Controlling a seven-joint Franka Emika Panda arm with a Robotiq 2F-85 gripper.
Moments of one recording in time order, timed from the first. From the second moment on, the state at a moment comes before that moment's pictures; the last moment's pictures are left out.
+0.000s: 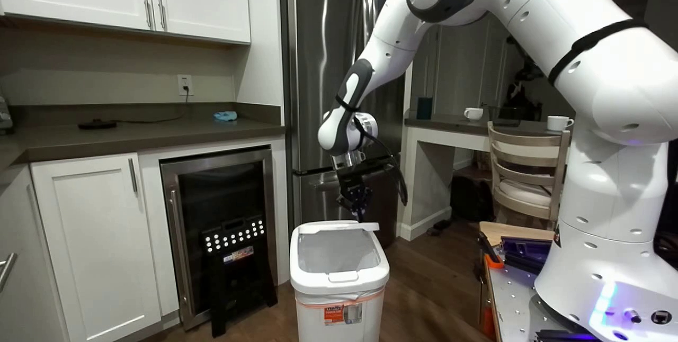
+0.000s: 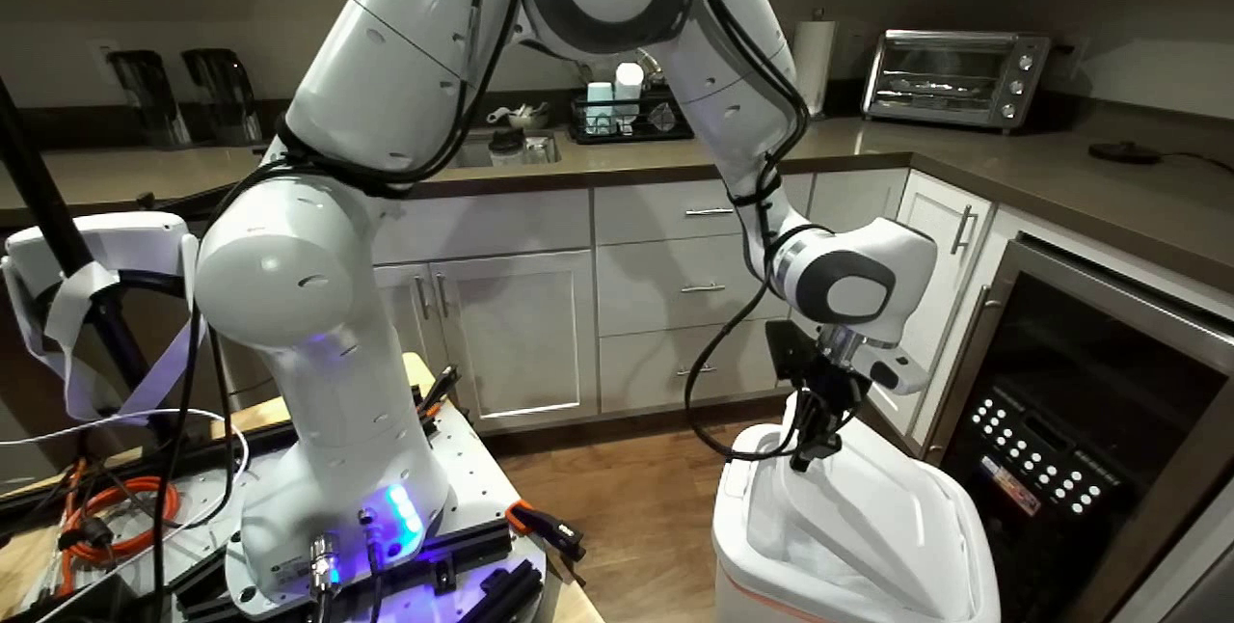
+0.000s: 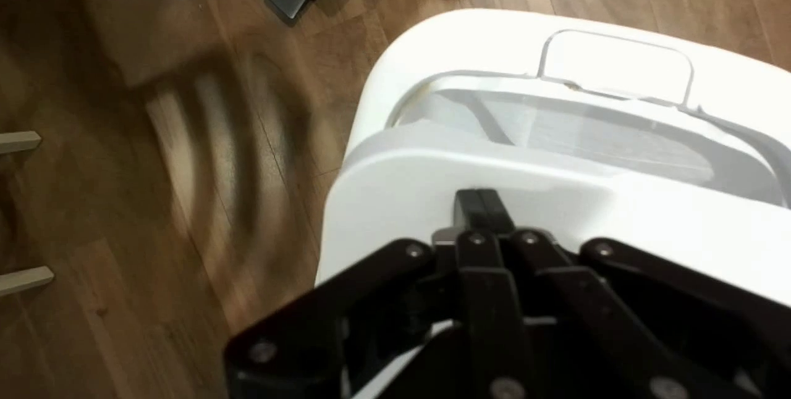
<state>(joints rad) -0.28 0.69 -0.17 -1.94 0.05 2.35 0.39</state>
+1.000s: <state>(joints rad) -0.47 0.79 0.09 -2.07 0.33 2.85 -0.04</state>
